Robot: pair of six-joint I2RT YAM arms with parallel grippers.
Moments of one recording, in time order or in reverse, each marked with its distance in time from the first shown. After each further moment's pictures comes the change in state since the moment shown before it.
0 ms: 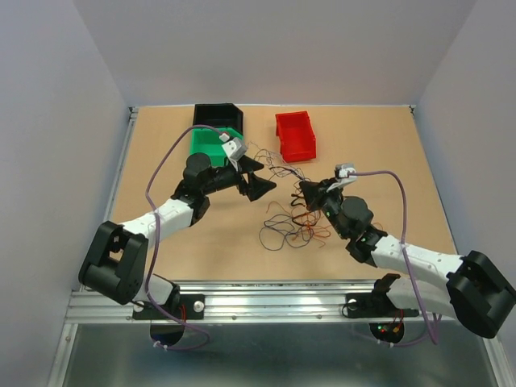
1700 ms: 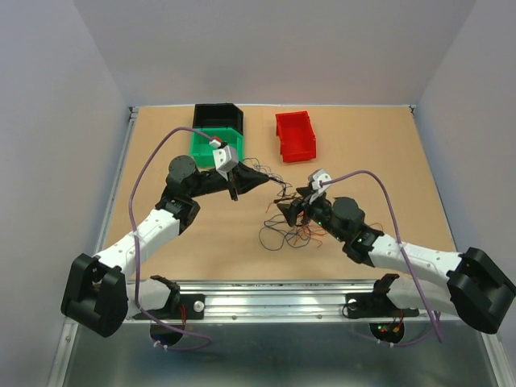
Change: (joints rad) left arm -0.011 -0.214 0.002 -0.051 0.162 0.107; right arm 0.066 0.009 0.027 -0.118 -0.238 -0.264
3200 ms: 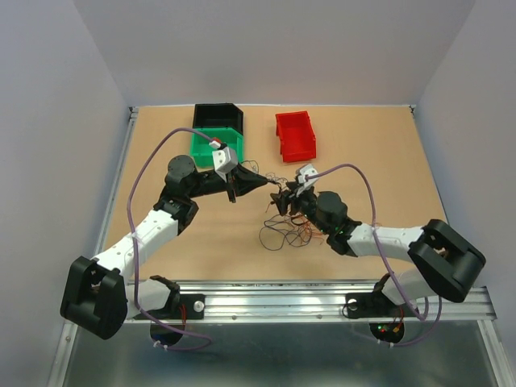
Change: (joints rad) left arm 0.012 -0.015 -0.002 -0.048 0.034 0.016; right arm 0.000 0.276 0.069 0.227 0.093 -0.027
